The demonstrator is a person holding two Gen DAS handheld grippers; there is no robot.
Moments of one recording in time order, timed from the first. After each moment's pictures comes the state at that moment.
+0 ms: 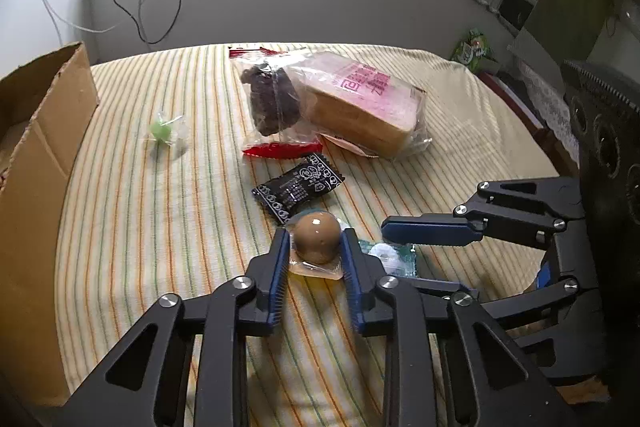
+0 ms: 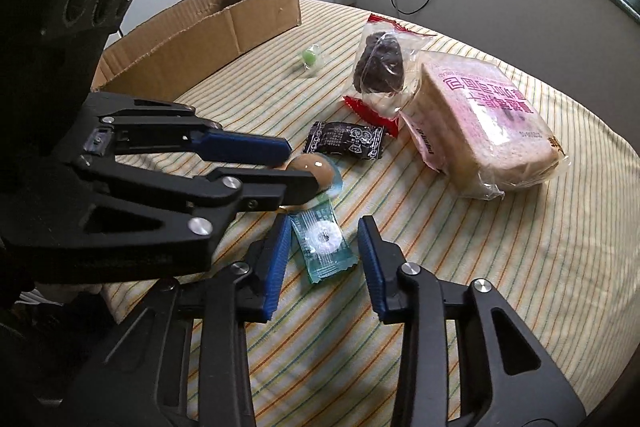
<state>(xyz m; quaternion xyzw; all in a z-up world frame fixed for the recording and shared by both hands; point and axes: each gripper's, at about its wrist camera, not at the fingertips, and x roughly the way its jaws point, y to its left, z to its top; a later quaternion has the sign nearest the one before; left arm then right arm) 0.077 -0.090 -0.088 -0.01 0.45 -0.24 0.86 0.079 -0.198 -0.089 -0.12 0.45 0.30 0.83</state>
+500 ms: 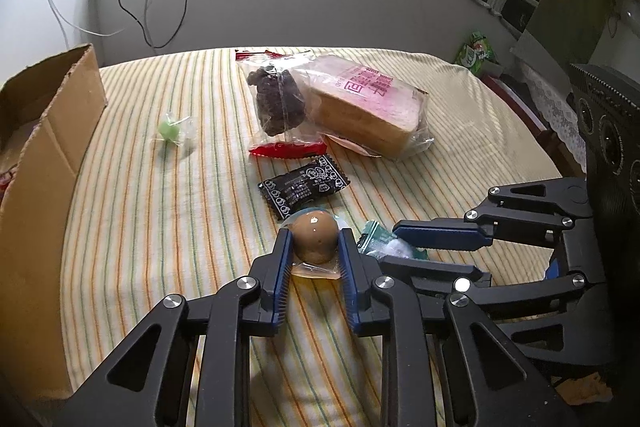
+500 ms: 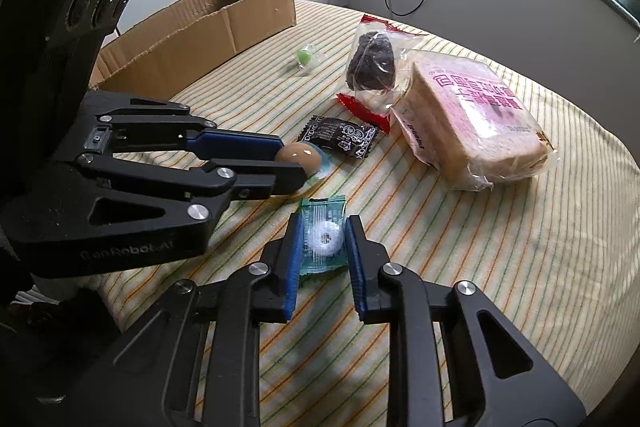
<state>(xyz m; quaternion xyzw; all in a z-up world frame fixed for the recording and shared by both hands) 0.073 -0.088 -0.088 -0.01 0.44 -0.23 0.87 0.074 -0.204 -0.085 -0.12 0.45 0.29 0.84</state>
